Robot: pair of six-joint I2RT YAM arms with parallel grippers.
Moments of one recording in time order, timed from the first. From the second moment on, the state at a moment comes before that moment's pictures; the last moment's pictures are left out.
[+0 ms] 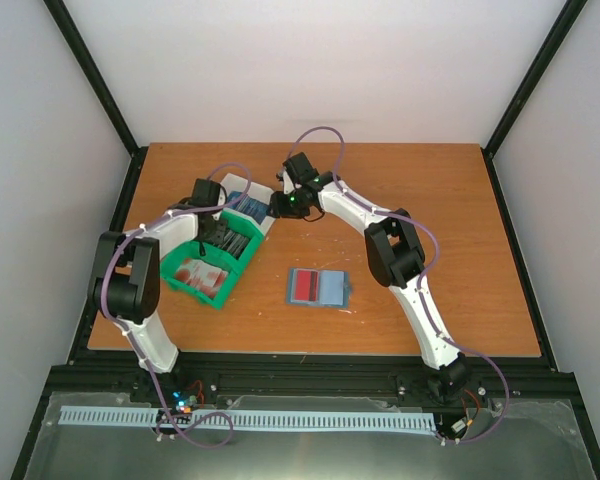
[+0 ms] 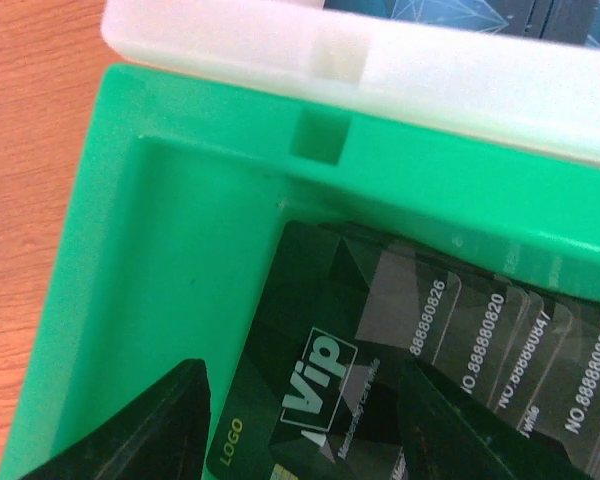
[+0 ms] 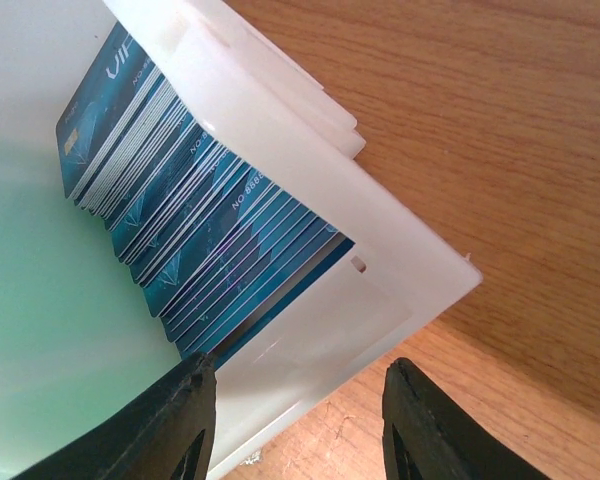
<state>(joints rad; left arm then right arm) -0.17 1.77 1.09 -0.42 -0.23 0.05 0.60 2.48 2.14 -0.64 -0.36 0.42</state>
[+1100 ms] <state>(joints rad) -0.18 1.70 1.19 -0.51 -0.12 0.11 0.60 2.48 2.14 -0.64 -0.36 0.41</state>
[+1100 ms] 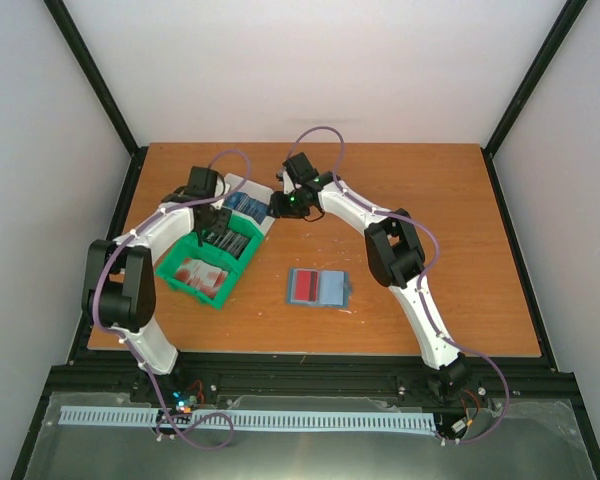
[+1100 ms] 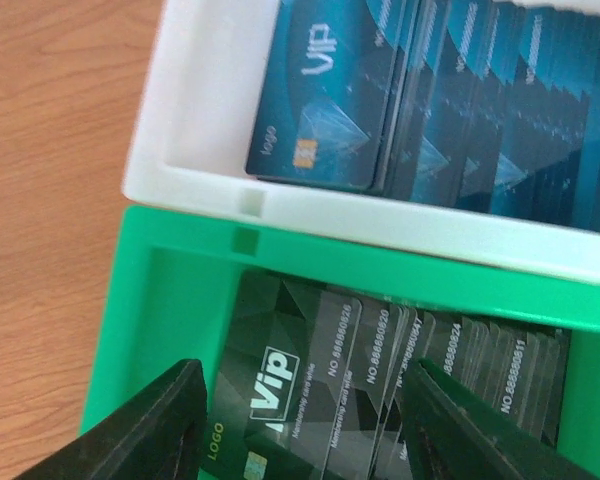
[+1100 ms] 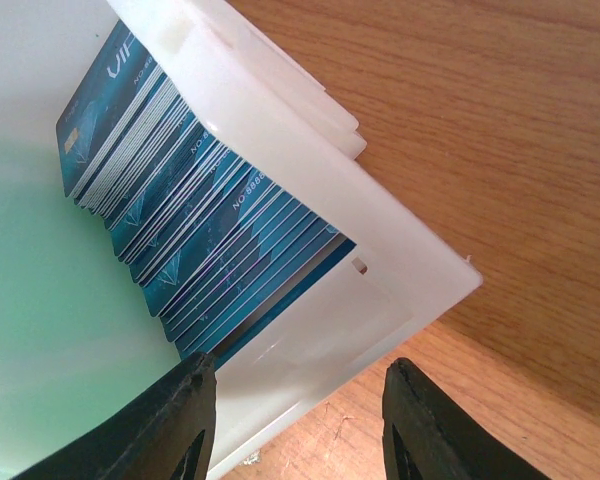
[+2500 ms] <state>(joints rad) -0.20 1.82 1.19 -0.52 -0.23 0.14 0.60 2.49 2.14 -0.64 -0.36 0.40</state>
